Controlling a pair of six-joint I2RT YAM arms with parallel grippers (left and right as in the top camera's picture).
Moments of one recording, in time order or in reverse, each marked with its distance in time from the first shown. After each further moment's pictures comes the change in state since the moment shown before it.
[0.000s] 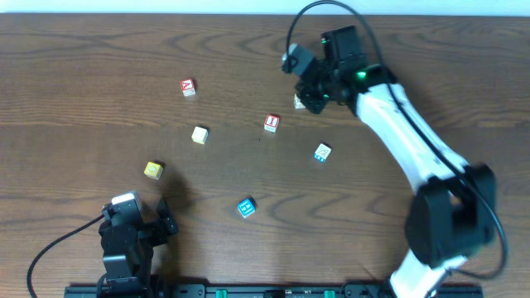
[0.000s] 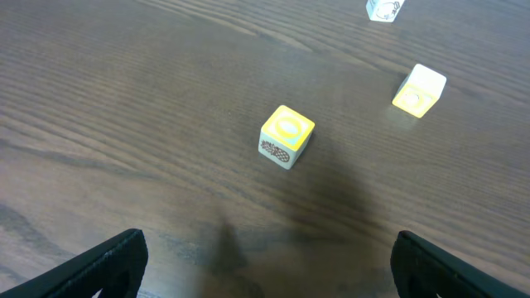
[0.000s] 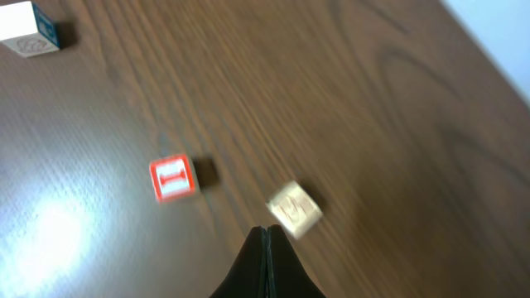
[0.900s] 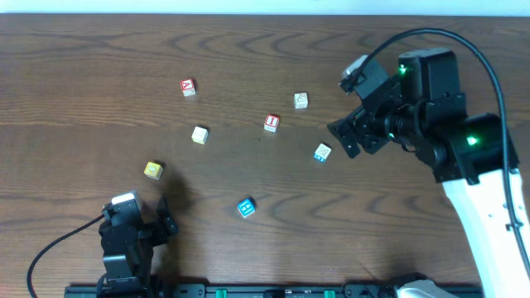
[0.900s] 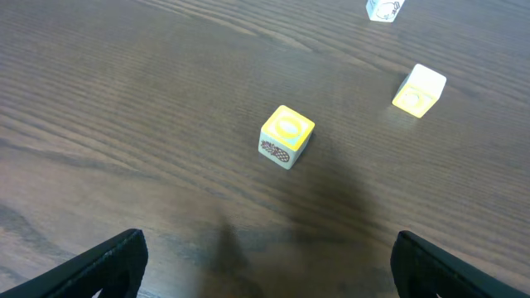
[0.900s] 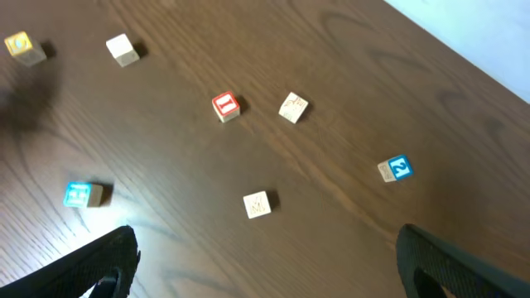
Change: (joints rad) left arm 0.000 0.000 0.000 0.000 0.000 0.000; right arm -0.037 -0.529 0.000 -0.452 0.061 0.207
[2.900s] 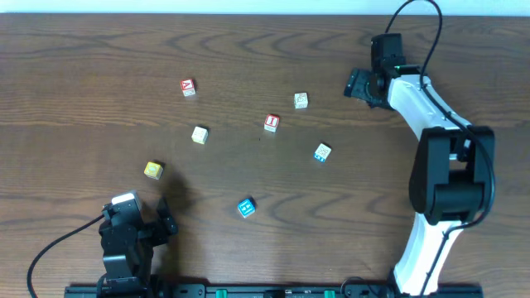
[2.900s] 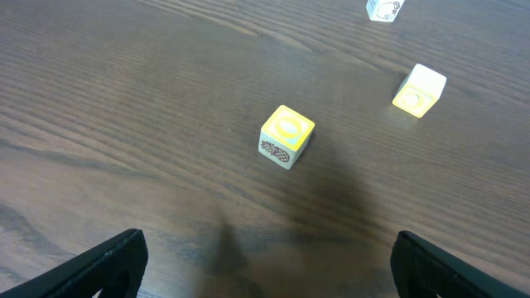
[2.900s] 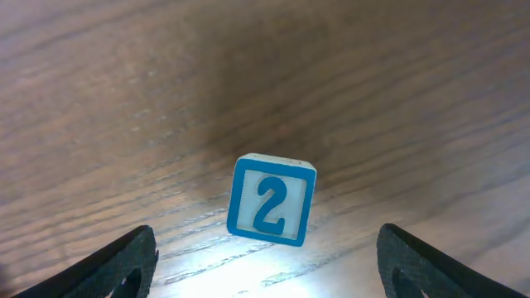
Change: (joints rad) left arm 0.000 0.000 0.000 0.000 0.000 0.000; right arm -0.218 0.801 0.000 0.550 0.294 0.760
